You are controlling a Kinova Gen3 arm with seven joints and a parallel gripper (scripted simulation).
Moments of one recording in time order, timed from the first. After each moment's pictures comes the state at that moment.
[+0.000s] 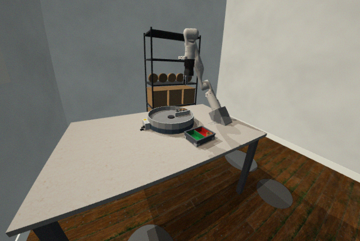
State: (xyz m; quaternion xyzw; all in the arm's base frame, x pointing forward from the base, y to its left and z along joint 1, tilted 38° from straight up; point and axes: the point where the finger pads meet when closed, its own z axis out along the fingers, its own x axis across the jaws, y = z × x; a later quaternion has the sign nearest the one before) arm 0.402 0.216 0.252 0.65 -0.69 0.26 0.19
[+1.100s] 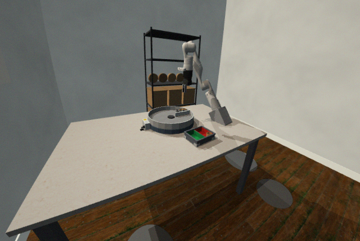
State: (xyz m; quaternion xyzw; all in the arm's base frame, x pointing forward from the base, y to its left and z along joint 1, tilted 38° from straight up) arm 0.365 0.111 0.227 0.66 -0.68 0.26 0.20
